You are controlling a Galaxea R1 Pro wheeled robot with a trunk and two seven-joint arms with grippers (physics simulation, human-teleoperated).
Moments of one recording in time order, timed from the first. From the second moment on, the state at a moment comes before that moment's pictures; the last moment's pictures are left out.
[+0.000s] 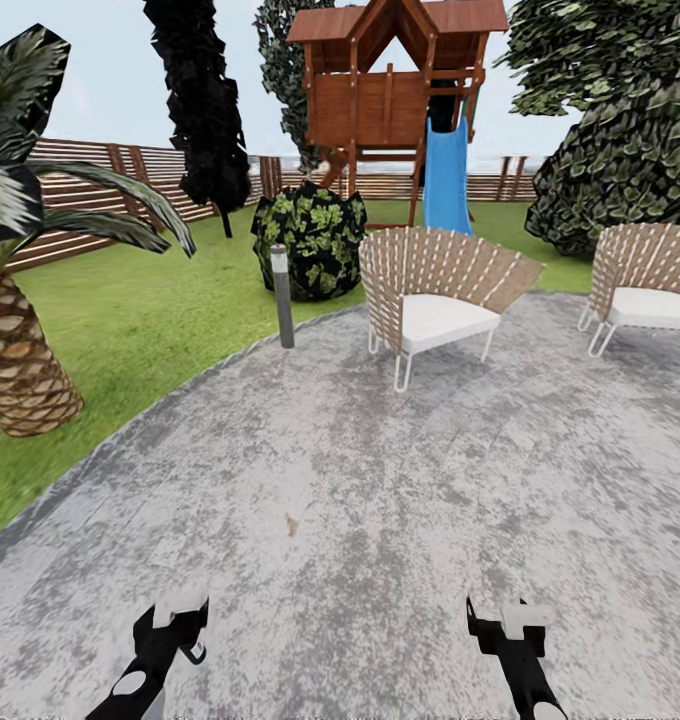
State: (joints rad) left arm -0.44 0.09 0.04 -0.36 0.07 -0.33 0.07; right arm -0.26 -0.06 0.00 -0.65 0.05 -0.35 -0.15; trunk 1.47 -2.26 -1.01
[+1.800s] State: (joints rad) left arm -0.44 0.09 0.04 -0.36 0.07 -0.33 0.07; right arm -0.26 -0.07 0.00 -0.66 0.05 -0.35 -0.15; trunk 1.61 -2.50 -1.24
